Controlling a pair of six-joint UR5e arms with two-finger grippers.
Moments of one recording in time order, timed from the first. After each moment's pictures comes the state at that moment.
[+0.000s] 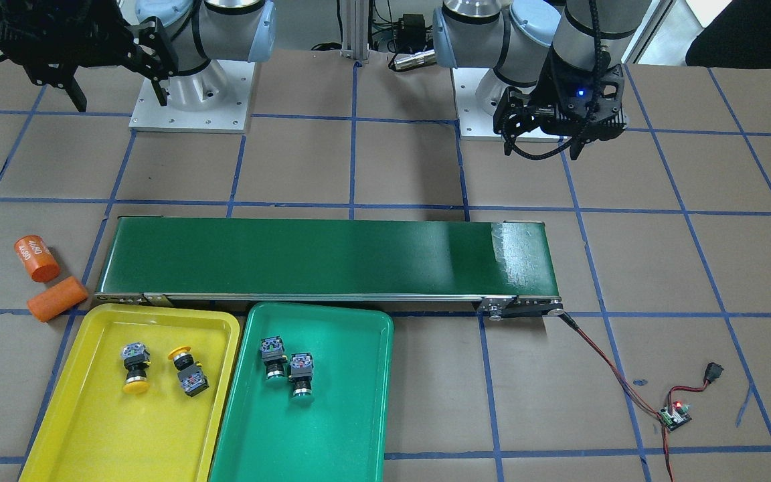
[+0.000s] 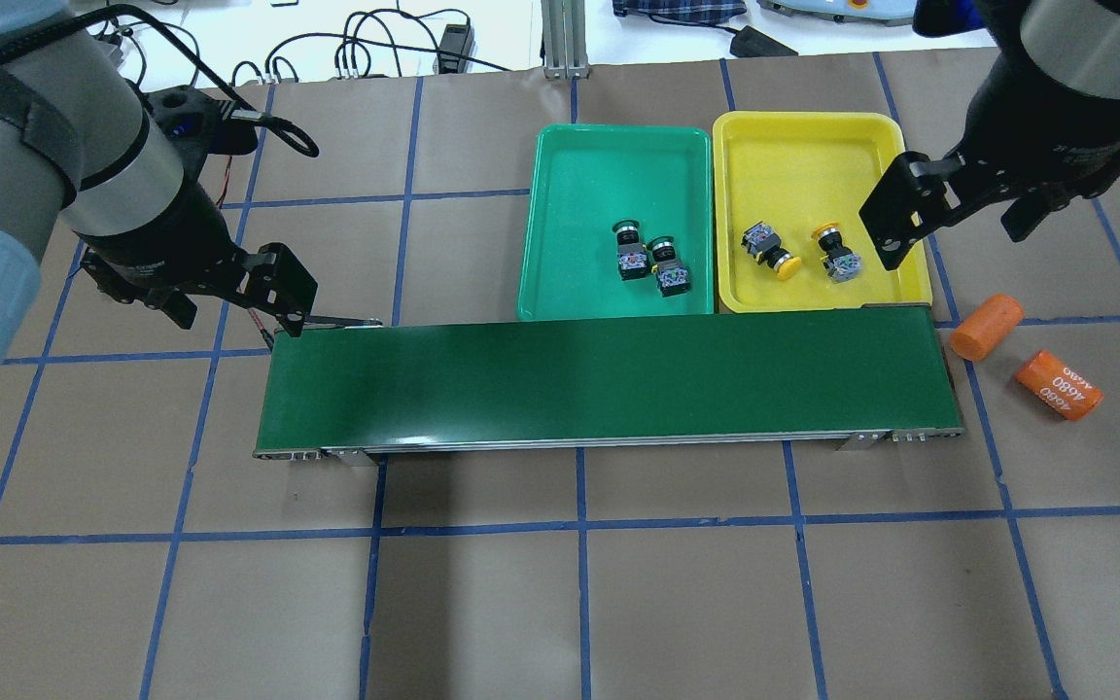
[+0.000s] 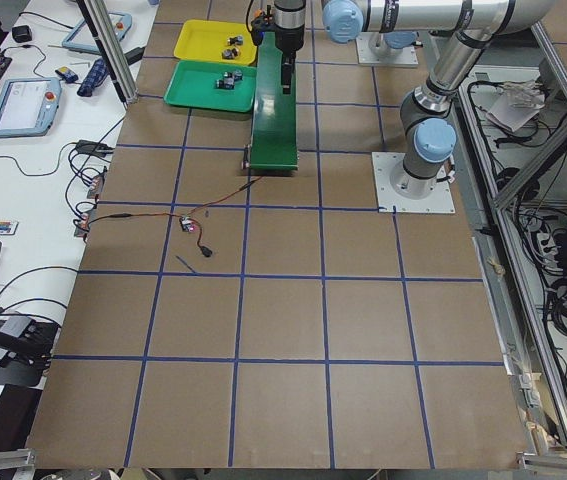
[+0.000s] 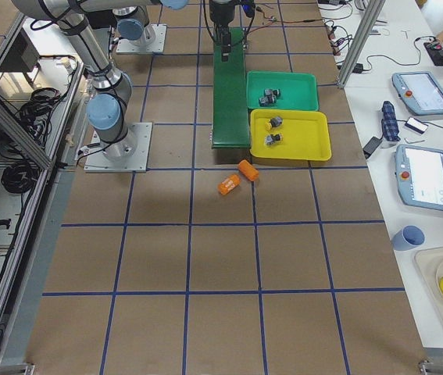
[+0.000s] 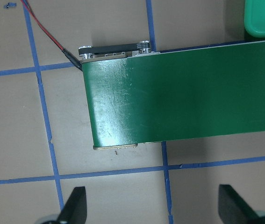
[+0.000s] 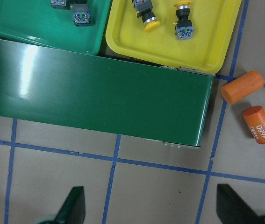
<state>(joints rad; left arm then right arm) -1.55 -1.43 -1.75 -1.54 1.62 0.12 1.52 -1.73 1.59 -1.45 -1.58 -0.22</state>
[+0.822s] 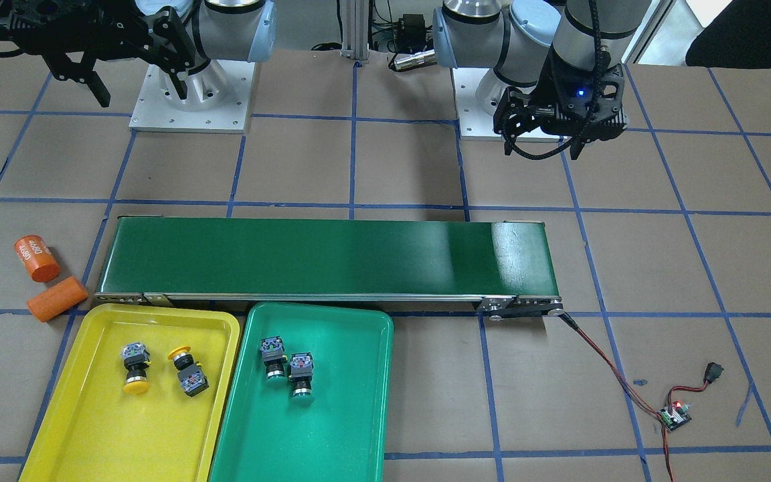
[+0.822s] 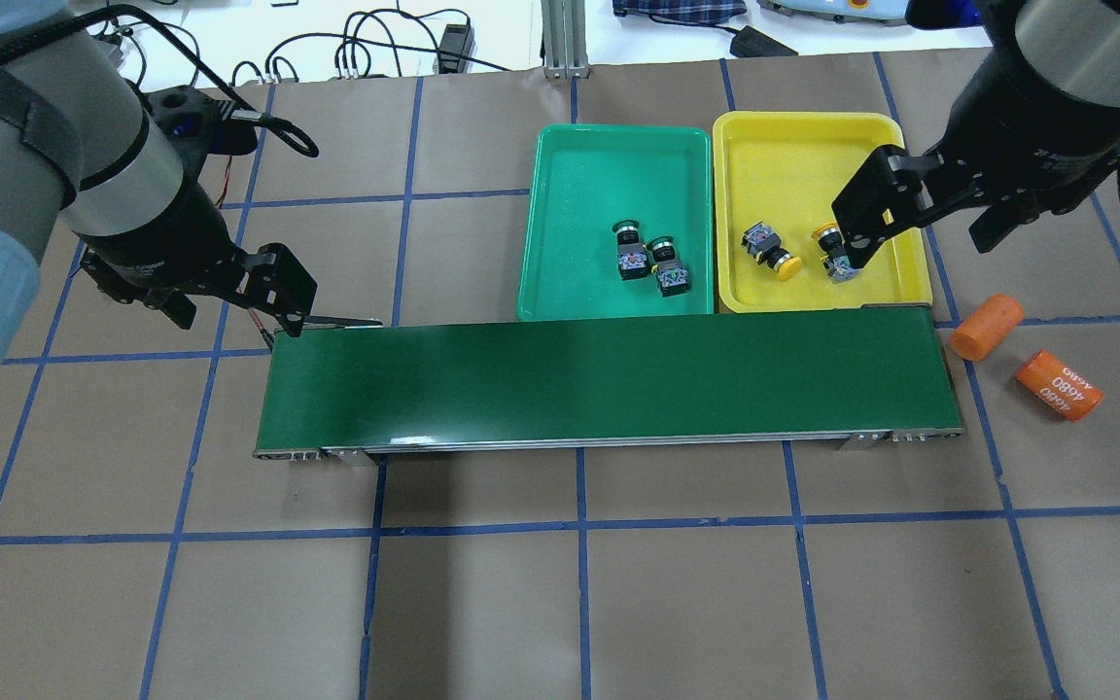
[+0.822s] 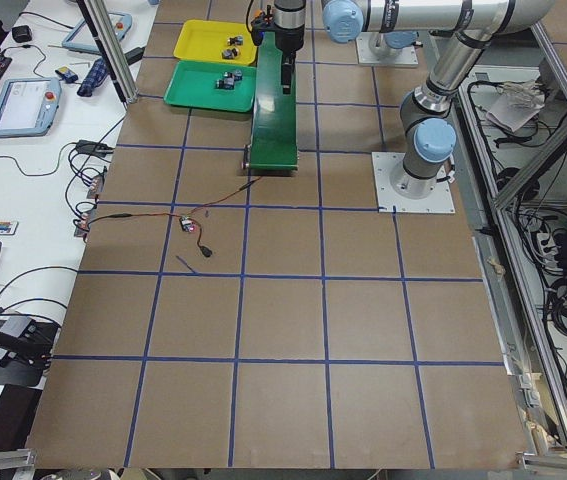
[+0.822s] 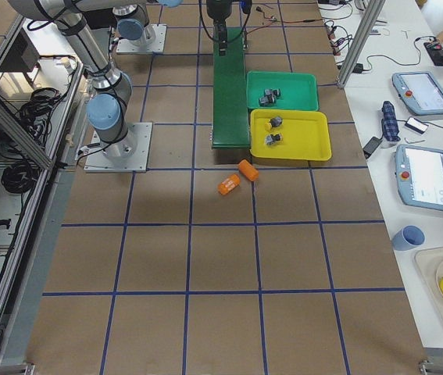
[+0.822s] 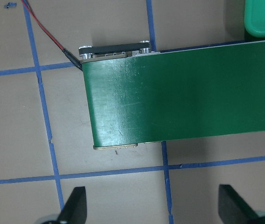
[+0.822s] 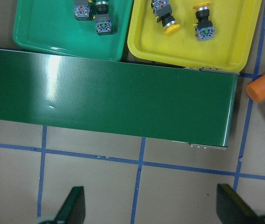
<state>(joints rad) -1.55 -1.43 -1.75 -1.54 1.63 0.12 1.52 -1.74 1.59 -1.45 -1.51 -0.17</state>
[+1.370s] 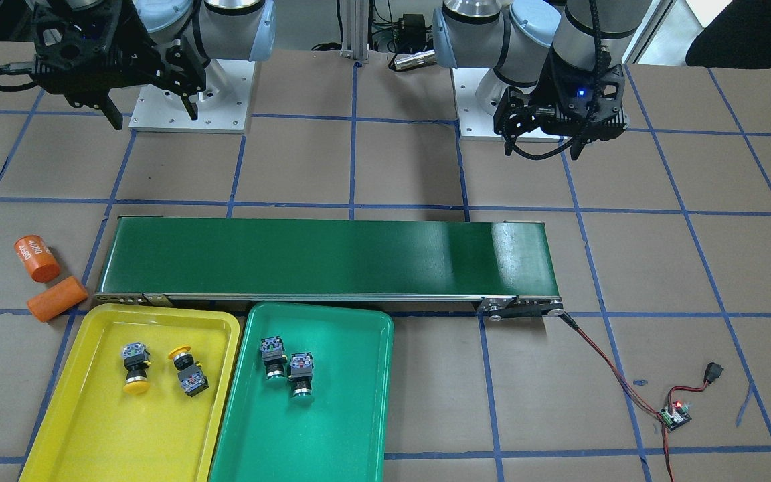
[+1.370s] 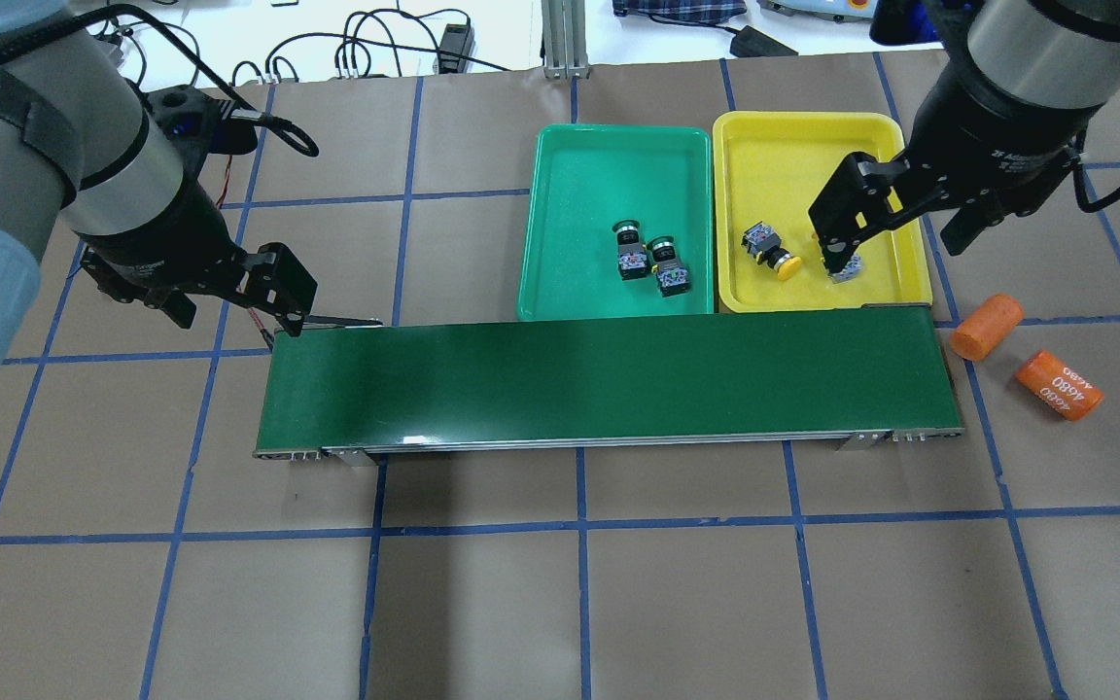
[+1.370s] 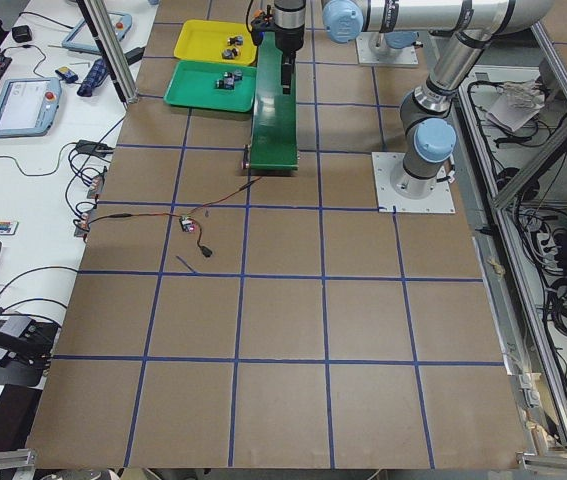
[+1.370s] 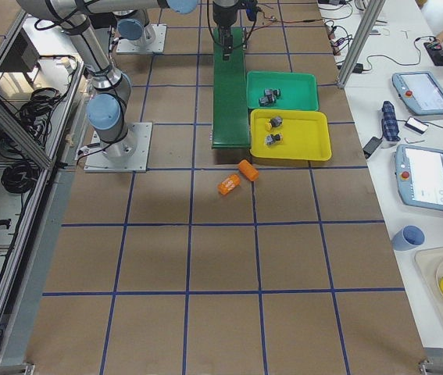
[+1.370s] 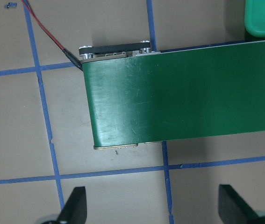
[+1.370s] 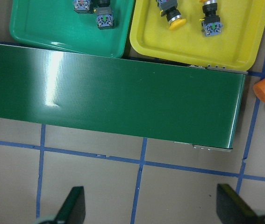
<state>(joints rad) -1.55 -1.43 -1.75 -1.54 1.63 0.12 1.55 -1.68 1.59 -1.46 -1.52 -0.18</state>
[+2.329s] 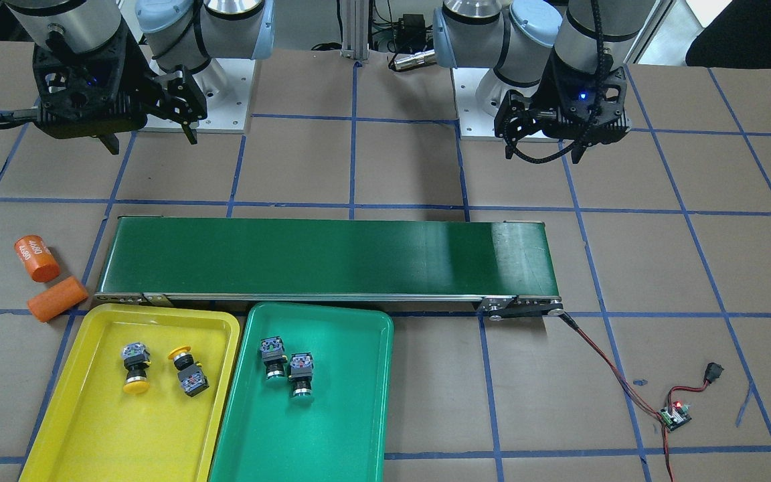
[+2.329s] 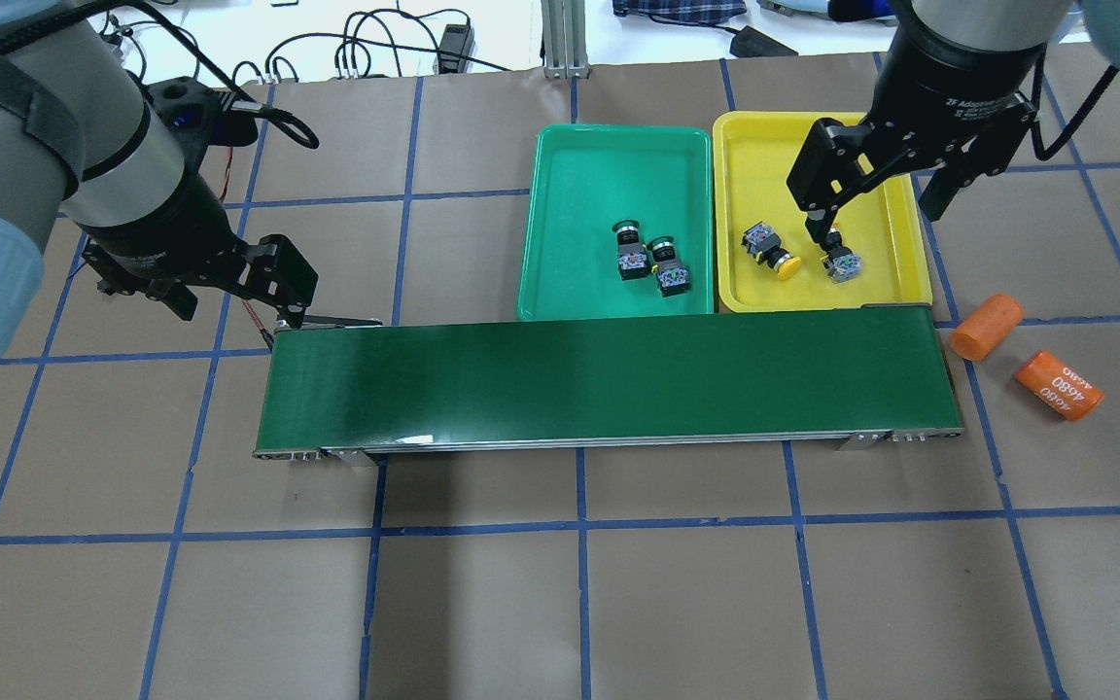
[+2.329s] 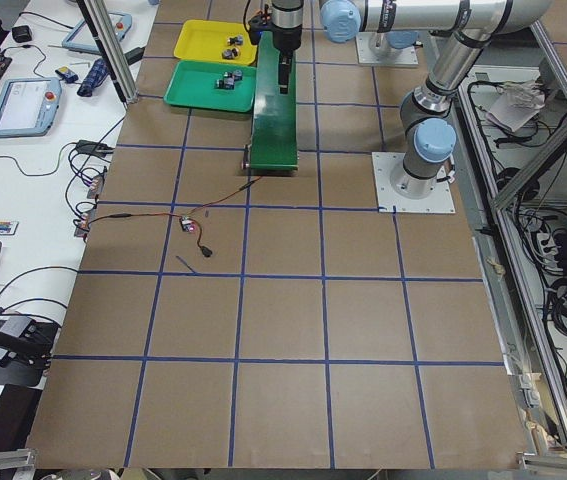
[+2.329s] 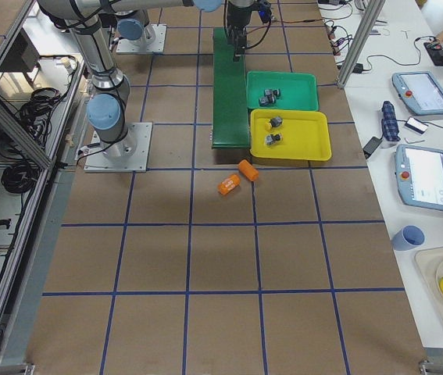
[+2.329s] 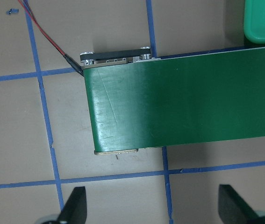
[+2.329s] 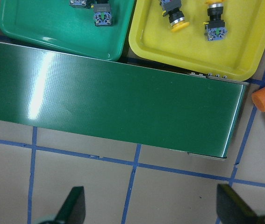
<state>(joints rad) -1.55 -1.44 -1.74 -1.53 1.62 0.12 1.58 -1.56 1.47 -1.40 -1.56 -0.17</state>
